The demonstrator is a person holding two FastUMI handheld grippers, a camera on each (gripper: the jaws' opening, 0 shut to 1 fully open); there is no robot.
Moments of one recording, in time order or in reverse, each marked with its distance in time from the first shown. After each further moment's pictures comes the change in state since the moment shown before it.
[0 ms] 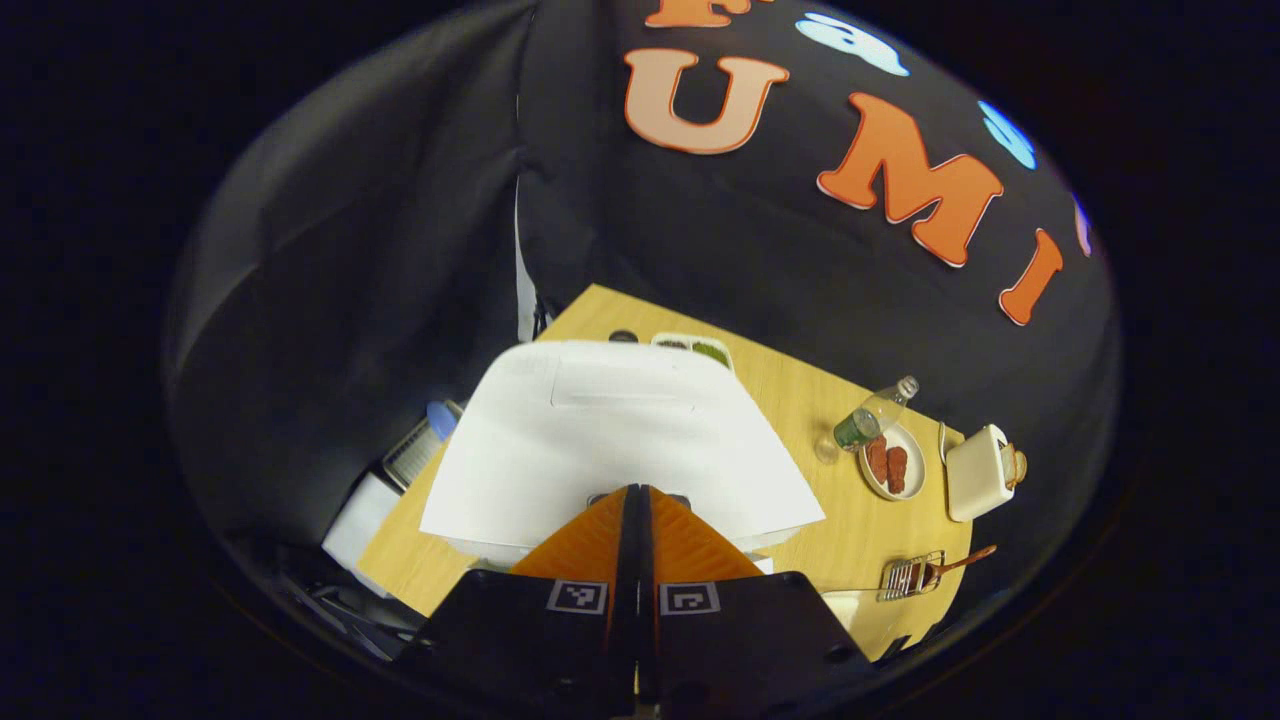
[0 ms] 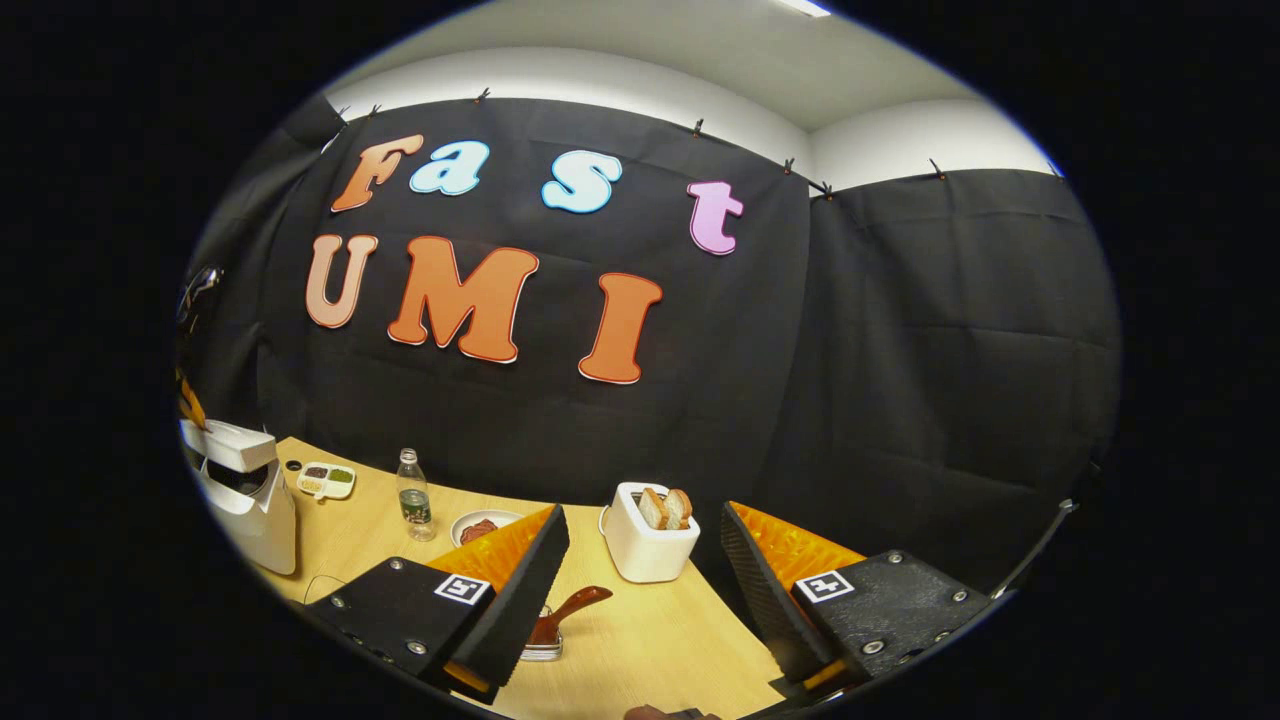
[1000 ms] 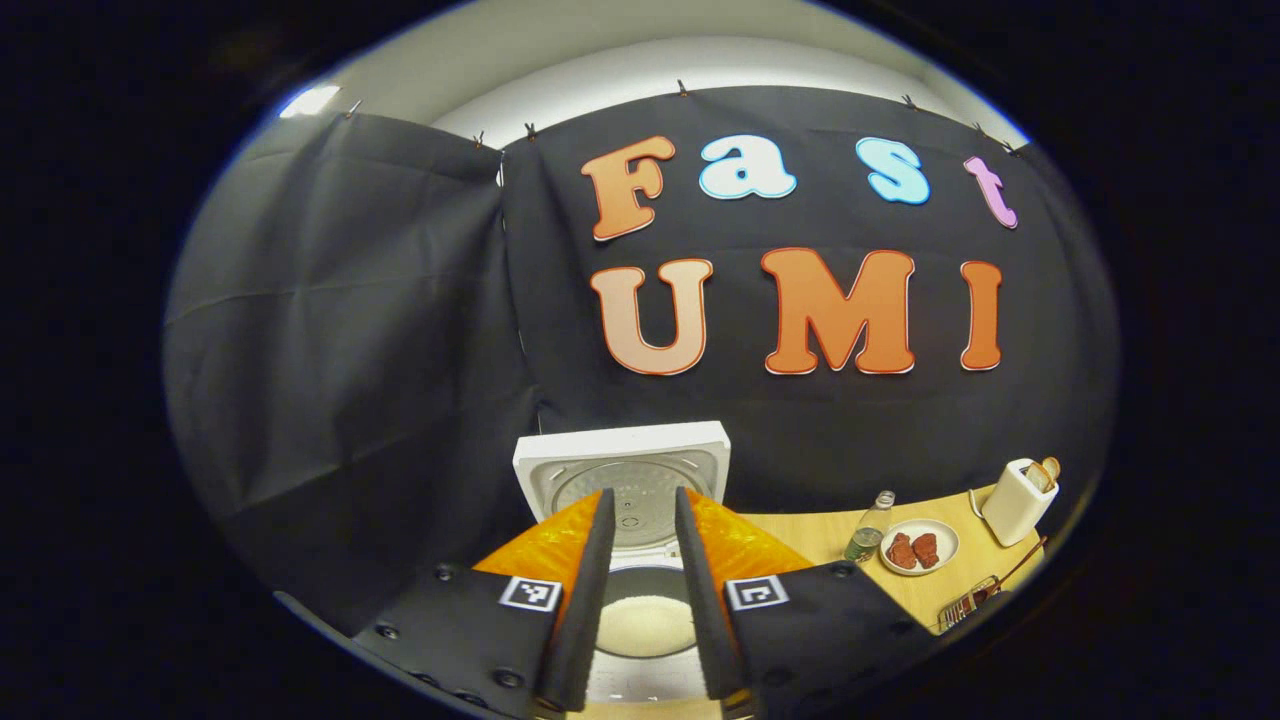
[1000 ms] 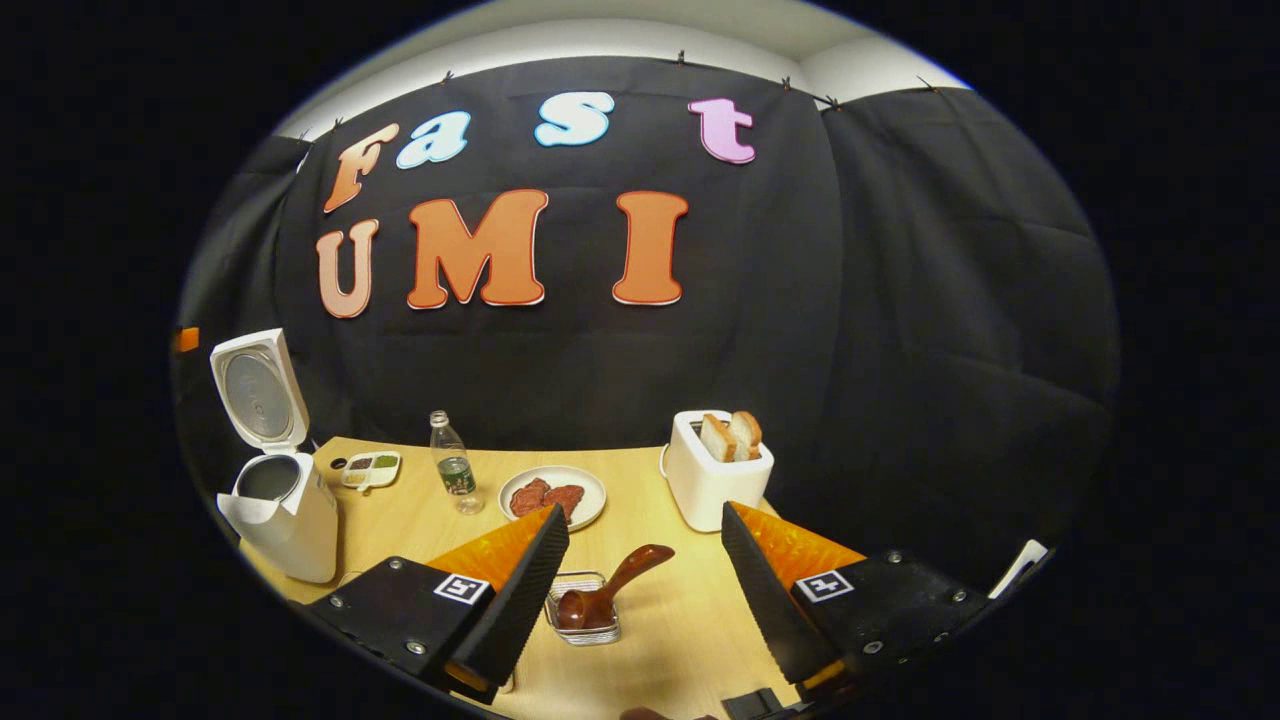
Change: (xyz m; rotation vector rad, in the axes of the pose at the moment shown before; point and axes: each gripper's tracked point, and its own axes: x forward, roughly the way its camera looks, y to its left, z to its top) left arm -0.132 -0.042 0.084 0.215 -0.610 0.095; right arm 0.051 0.038 -0.092 0.164 0.226 0.176
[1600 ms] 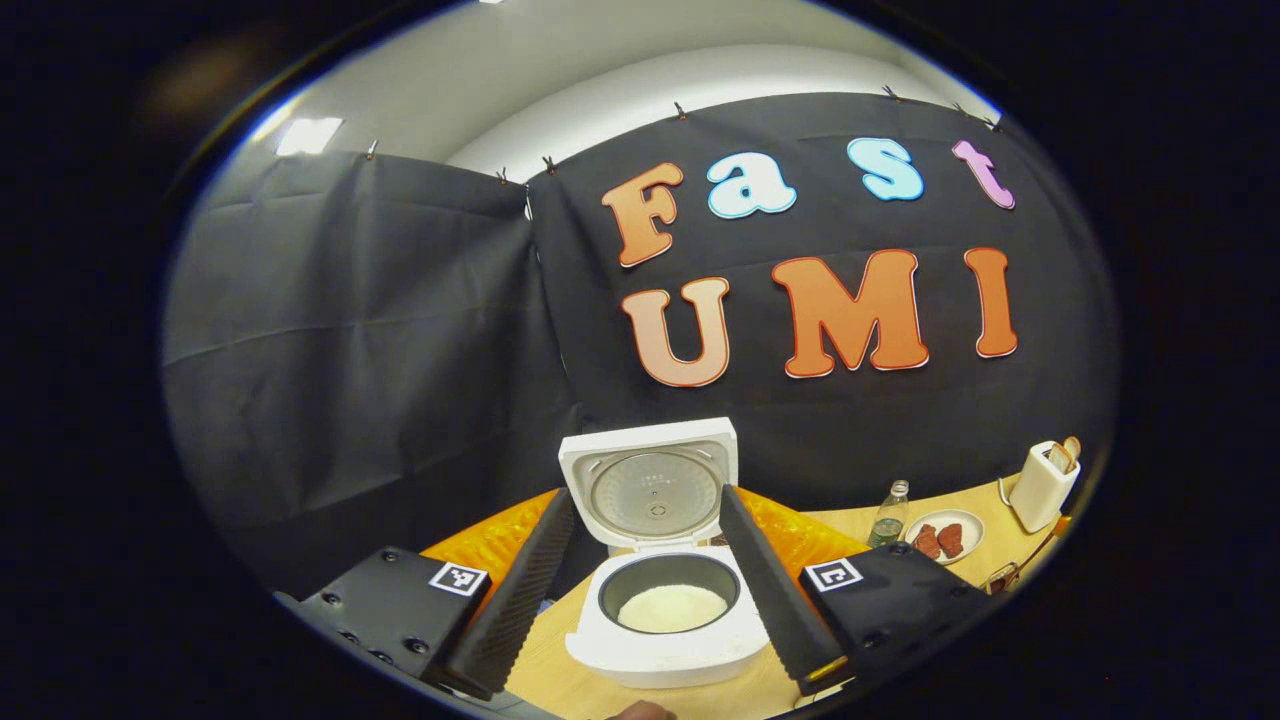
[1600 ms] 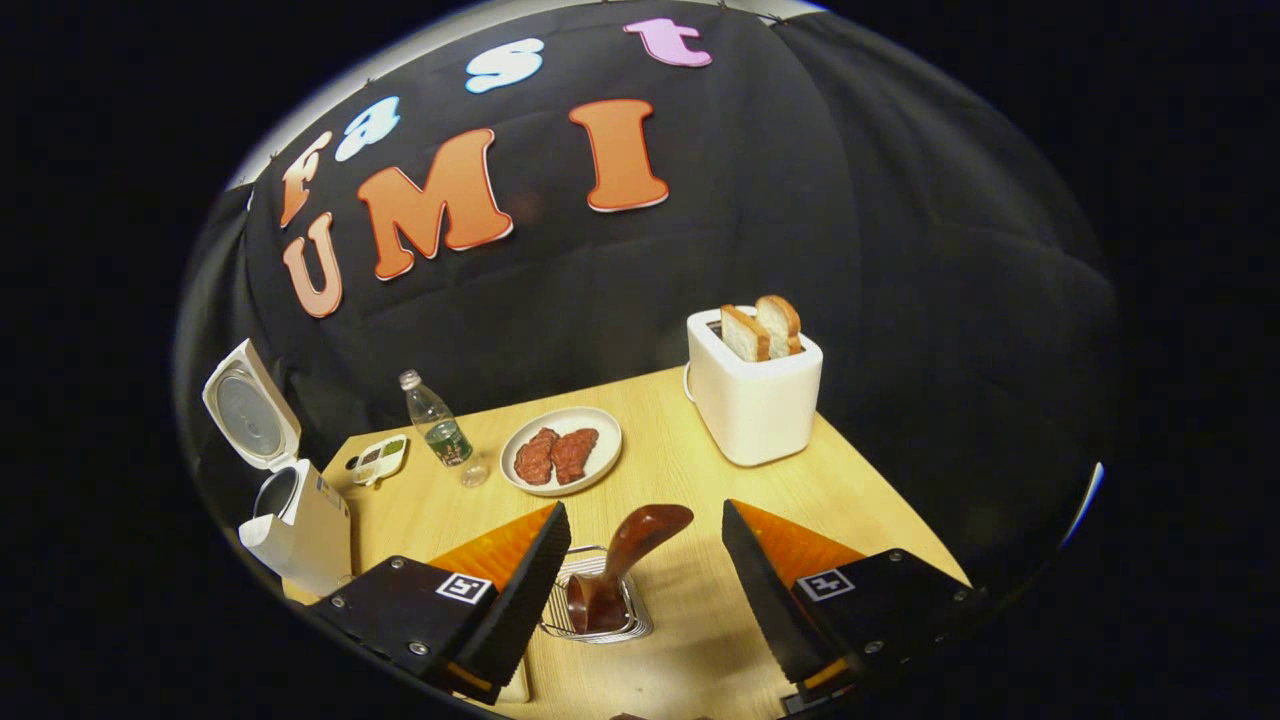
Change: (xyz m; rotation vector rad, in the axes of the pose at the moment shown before) left arm -0.070 -0.012 -0.005 0.062 -0.044 0.156; right arm 0.093 -0.006 -0.094 0.188 0.228 0.080
